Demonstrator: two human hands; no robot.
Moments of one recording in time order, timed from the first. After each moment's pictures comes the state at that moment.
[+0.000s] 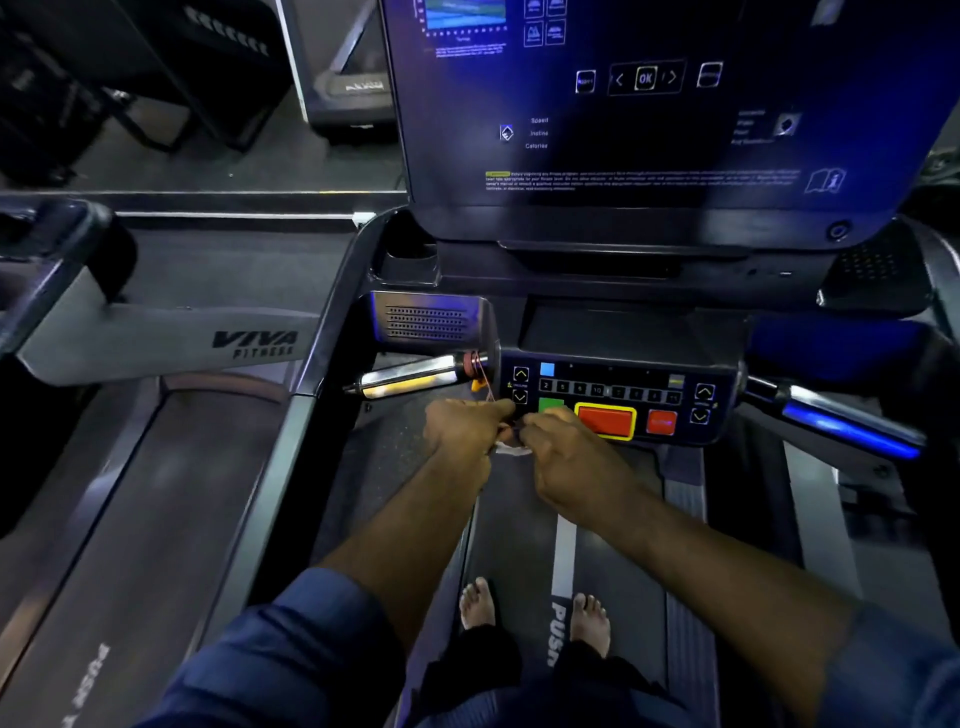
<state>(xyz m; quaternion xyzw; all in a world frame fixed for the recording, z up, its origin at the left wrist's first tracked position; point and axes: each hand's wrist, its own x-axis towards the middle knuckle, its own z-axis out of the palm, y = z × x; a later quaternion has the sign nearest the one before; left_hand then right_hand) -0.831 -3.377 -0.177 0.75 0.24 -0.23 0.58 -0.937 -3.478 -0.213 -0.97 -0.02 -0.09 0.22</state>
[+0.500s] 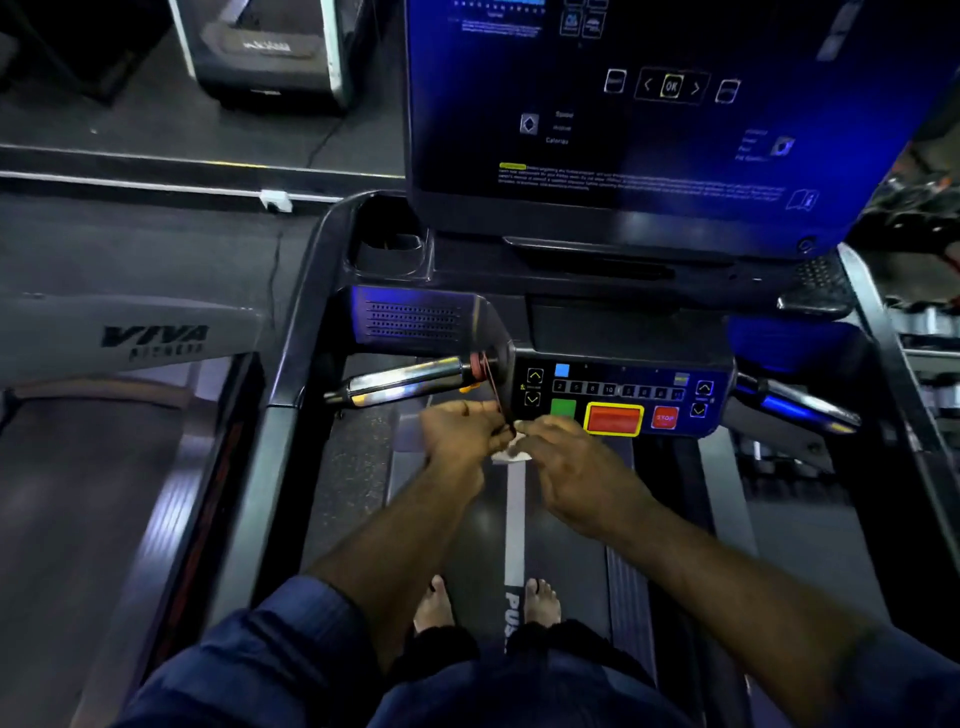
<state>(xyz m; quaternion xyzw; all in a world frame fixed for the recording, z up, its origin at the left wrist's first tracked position) -0.804 -3.344 -0.215 0.67 0.15 -0.35 0.64 -0.929 -3.446 -0.201 -0.99 0.03 -0.04 0.16</state>
